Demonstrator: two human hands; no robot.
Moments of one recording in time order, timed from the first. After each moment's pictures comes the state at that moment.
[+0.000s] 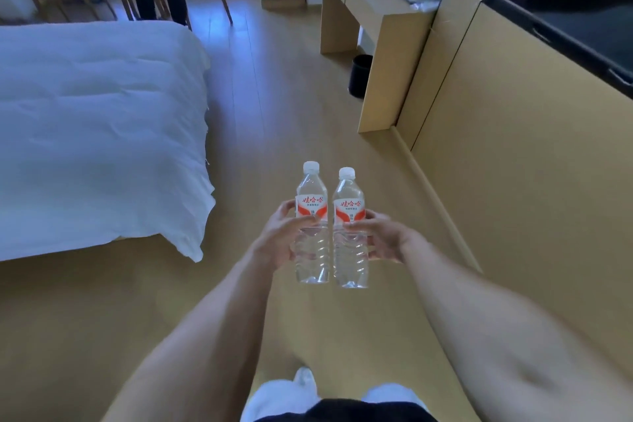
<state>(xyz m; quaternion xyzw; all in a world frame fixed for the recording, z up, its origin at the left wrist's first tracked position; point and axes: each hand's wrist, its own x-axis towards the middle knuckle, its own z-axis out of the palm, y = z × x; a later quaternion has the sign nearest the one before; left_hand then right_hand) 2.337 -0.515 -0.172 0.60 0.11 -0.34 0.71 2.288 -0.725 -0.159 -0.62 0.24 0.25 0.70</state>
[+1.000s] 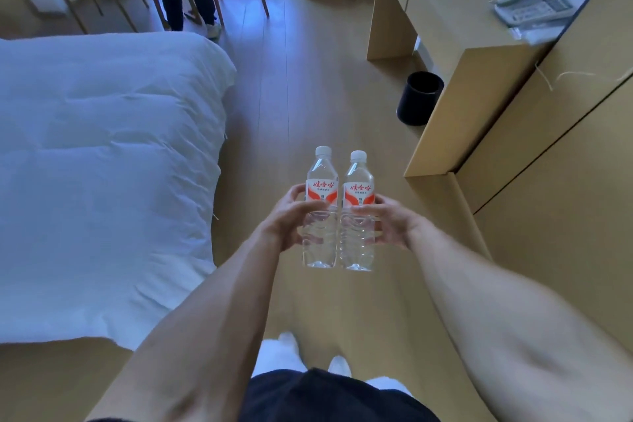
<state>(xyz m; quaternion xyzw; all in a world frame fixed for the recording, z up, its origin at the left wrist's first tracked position) 2.831 -0.604 -0.183 0.61 0.14 -0.32 0.71 2.804 -0.822 -0.179 -0.61 0.22 0.28 0.71</state>
